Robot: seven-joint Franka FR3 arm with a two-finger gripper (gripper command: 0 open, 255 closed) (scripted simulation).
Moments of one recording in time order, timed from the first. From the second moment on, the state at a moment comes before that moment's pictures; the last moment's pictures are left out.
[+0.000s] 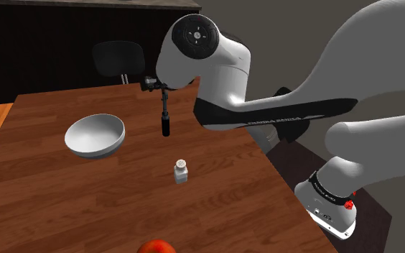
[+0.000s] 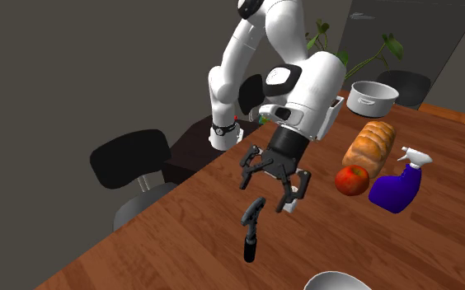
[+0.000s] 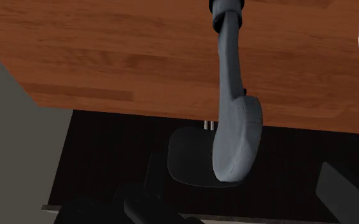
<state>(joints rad) -0.97 -0.51 1.52 -2.14 -0.26 2.56 1.19</state>
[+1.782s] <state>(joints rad) -0.97 -0.51 1.51 -2.11 -0.26 2.54 1.18</state>
